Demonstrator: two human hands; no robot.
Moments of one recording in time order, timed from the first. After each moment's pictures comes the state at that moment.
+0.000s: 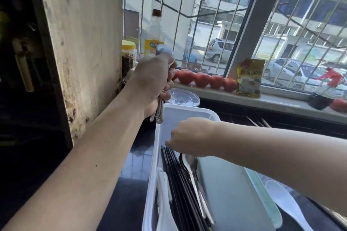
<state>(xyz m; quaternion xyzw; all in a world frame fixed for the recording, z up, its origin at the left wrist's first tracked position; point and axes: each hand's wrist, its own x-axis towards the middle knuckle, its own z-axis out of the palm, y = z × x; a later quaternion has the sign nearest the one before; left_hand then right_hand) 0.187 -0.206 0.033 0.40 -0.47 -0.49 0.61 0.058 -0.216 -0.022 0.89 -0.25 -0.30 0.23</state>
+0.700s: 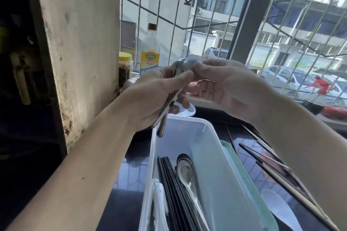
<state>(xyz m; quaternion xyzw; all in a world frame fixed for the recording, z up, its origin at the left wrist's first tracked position) 0.188 -0.185 0.042 0.30 -0.57 -0.56 0.52 0.015 -0.196 0.085 0.63 -0.36 0.42 -0.54</state>
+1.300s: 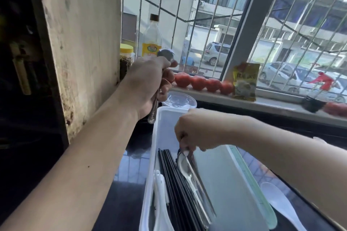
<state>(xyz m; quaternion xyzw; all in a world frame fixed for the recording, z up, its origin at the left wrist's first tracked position) 0.192 -0.203 0.036 0.38 -0.47 -0.49 0.63 0.037 -0.212 0.013 0.88 -0.43 -0.17 0.02</state>
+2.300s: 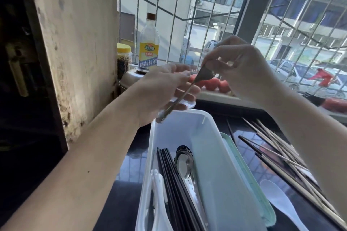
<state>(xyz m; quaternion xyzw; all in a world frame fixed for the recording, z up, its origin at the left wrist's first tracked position) 0.179 -0.193 0.037 0.41 -0.58 -0.52 0.48 -0.018 -0.219 0.081 0.83 -0.37 0.41 -0.03</state>
